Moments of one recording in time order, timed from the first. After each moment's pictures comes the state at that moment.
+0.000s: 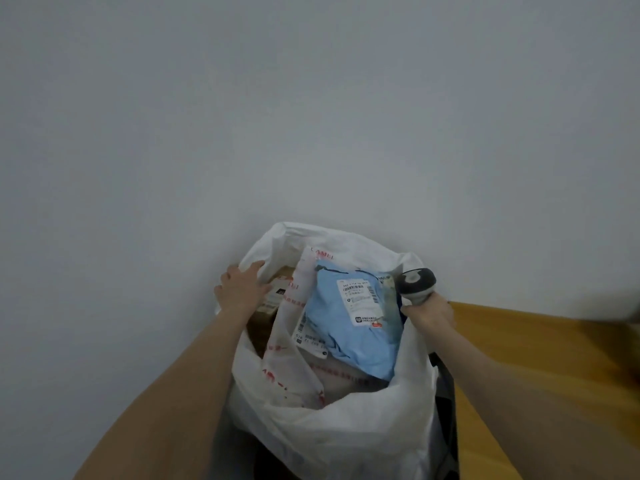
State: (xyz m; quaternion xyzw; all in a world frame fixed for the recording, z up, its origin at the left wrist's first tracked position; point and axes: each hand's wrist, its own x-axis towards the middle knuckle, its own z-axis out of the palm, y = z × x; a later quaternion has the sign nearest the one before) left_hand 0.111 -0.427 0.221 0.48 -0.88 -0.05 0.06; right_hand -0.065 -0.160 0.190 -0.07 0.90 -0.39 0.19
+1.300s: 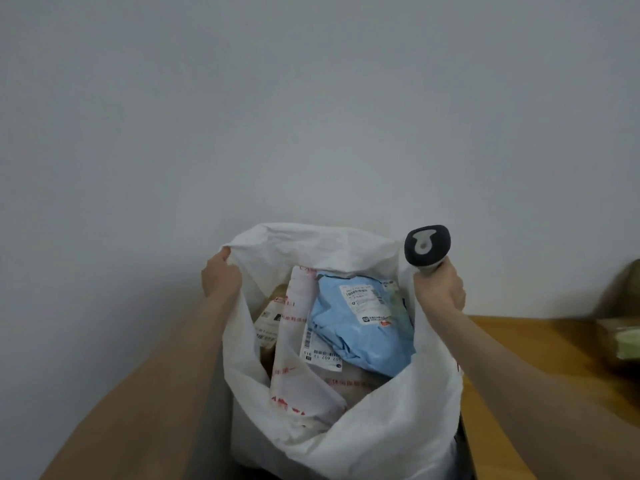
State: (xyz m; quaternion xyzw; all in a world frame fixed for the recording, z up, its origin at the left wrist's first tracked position) left_hand 0.085 -0.511 0.266 0.44 -0.80 -0.27 0.30; right_hand -0.071 -0.209 0.249 0.04 0.89 -0.46 -0.04
